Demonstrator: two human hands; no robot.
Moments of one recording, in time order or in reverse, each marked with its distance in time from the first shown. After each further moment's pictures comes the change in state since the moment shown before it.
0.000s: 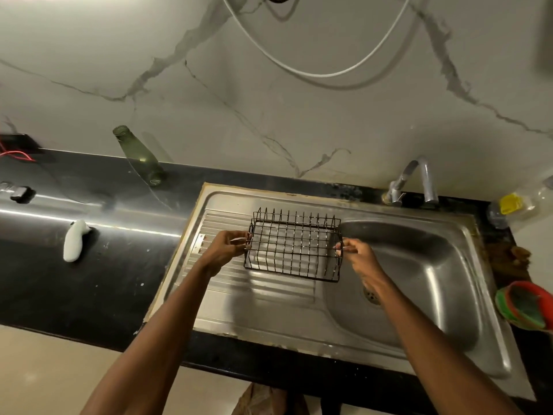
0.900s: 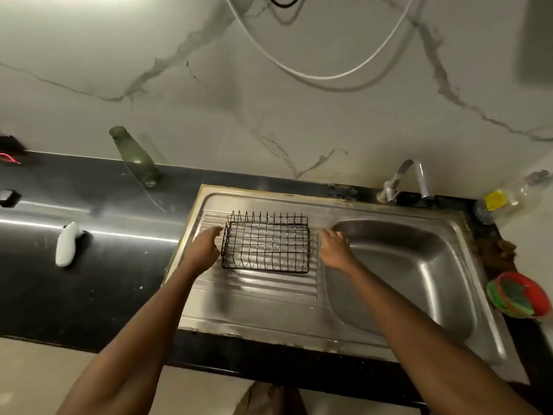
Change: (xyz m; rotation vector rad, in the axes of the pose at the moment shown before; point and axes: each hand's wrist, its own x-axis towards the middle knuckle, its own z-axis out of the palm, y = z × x) left_hand 0.013 -0.047 -0.056 0.781 0.314 0.218; right_hand 0.019 -0.021 0.066 -1.060 -0.095 -0.145
